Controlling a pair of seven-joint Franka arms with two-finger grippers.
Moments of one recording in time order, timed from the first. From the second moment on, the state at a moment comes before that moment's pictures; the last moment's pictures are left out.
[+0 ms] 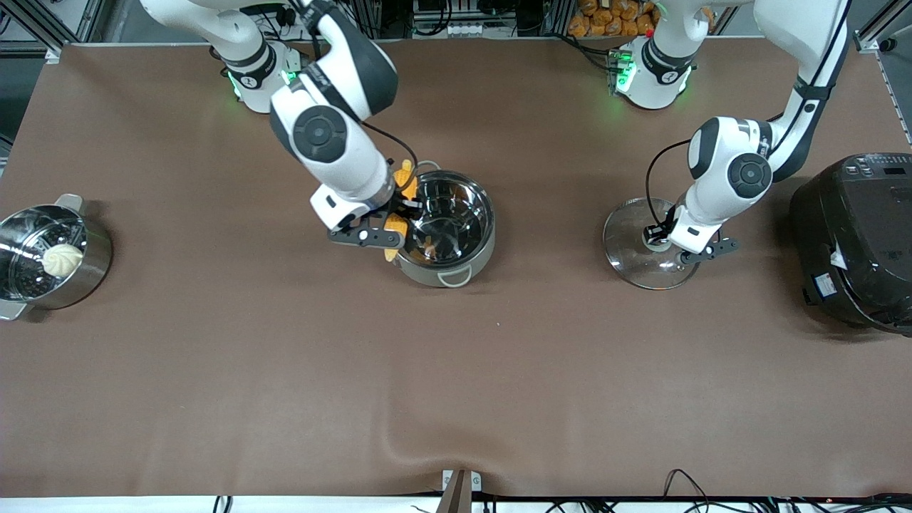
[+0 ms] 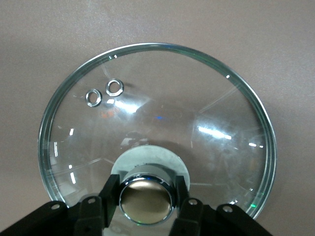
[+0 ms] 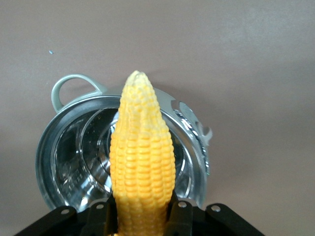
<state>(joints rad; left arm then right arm) 0.01 0.20 -0.14 -2.42 0.04 2.53 -0.43 0.53 0.36 0.14 -1.69 0.12 2.03 0.77</state>
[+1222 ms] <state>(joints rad) 0.08 0.01 -0.15 -1.84 0.02 1.89 -0.48 0.63 0.48 0.14 -1.69 0.06 2.18 0.93</state>
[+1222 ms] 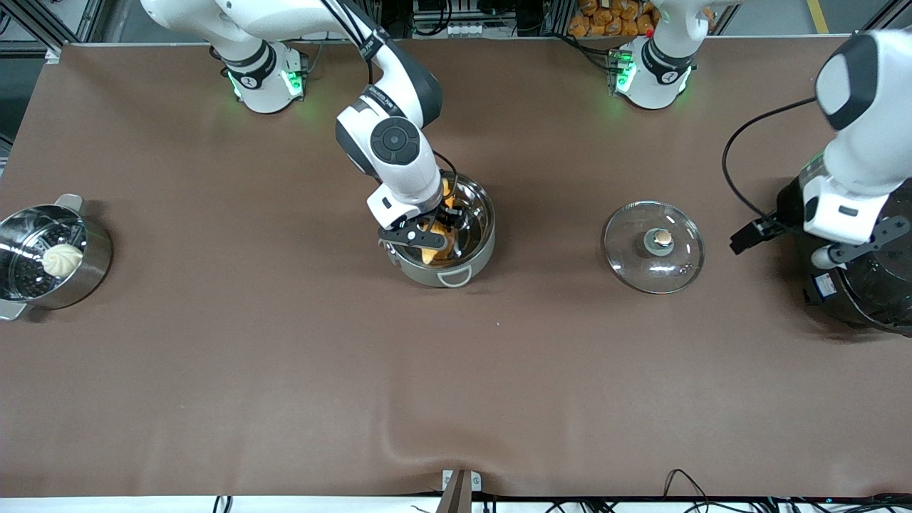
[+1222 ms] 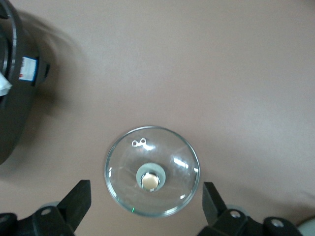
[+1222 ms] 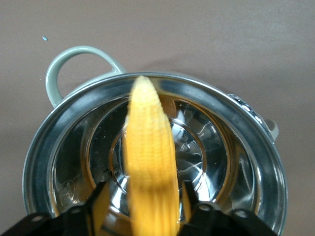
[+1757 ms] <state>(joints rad) 0.08 0.01 -0.15 -1.71 0.02 1.74 -0.46 0.58 0.40 0.12 -1.65 0.06 2.13 0.94</state>
